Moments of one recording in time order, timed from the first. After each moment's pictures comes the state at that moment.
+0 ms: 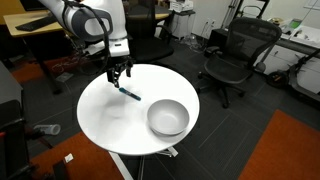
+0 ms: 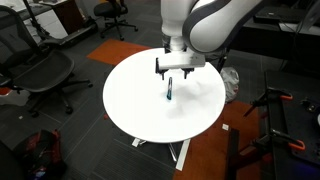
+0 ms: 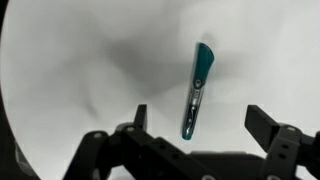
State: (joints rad) arm 0.12 0.48 -0.09 -2.05 -0.02 2.54 1.19
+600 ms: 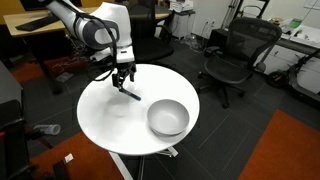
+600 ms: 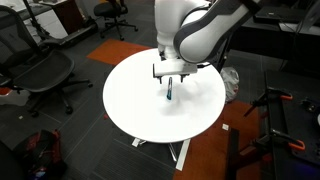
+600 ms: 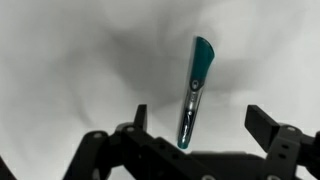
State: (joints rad) arm 0.13 0.58 -0.11 -1.97 -0.02 2.55 1.19
